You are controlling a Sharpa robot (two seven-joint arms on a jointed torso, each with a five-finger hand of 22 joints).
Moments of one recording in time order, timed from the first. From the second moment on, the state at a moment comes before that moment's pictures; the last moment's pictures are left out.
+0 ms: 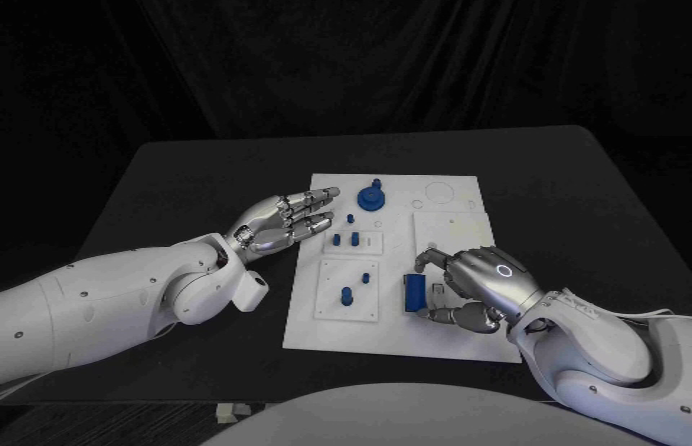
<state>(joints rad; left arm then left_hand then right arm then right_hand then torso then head) 1.06 -0.87 -0.21 1.49 -0.35 0.04 0.64 1.60 0.16 -0.15 0.23 0.57 0.29 0.14 0.04 0.04 0.03 0.17 0.17 0.03 0.01 0.18 0.02 0.01 0.08 0.04 0.29 0.03 0.10 0.95 -1.10 -0.21 1.95 -1.98 -0.57 -0.37 1.25 -0.18 -0.01 0.30 0.28 0.36 0.08 0.74 0.53 1.47 -0.03 1.55 1.31 1.47 -0.09 1.35 1.14 0.07 1.46 0.02 1.14 1.31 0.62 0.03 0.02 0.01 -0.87</state>
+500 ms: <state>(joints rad) 1.06 -0.87 -0.21 1.49 -0.35 0.04 0.64 1.60 0.16 -0.14 0.22 0.57 0.29 0.14 0.04 0.04 0.03 0.17 0.17 0.03 0.01 0.18 0.02 0.01 0.08 0.04 0.29 0.03 0.10 0.95 -1.09 -0.21 1.95 -1.98 -0.56 -0.39 1.22 -0.20 -0.03 0.30 0.22 0.33 0.09 0.77 0.50 1.47 -0.02 1.54 1.31 1.47 -0.08 1.34 1.12 0.07 1.46 0.03 1.12 1.31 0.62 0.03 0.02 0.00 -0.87</state>
